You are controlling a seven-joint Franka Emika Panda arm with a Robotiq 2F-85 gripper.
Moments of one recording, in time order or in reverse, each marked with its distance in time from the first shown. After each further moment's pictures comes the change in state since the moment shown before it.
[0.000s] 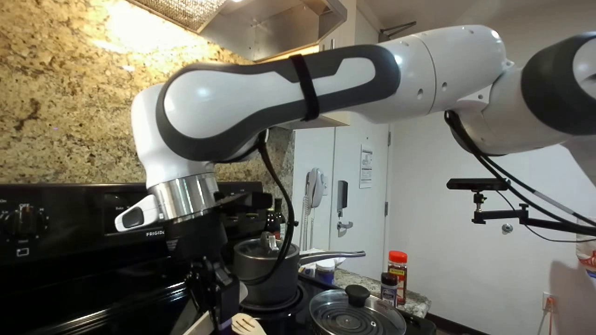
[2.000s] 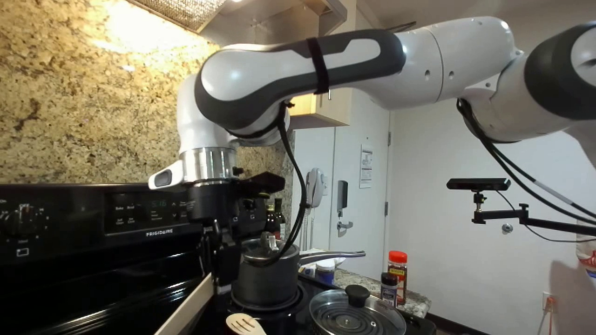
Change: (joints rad) arm -0.085 -0.092 -0.011 -0.067 0.164 0.085 0.000
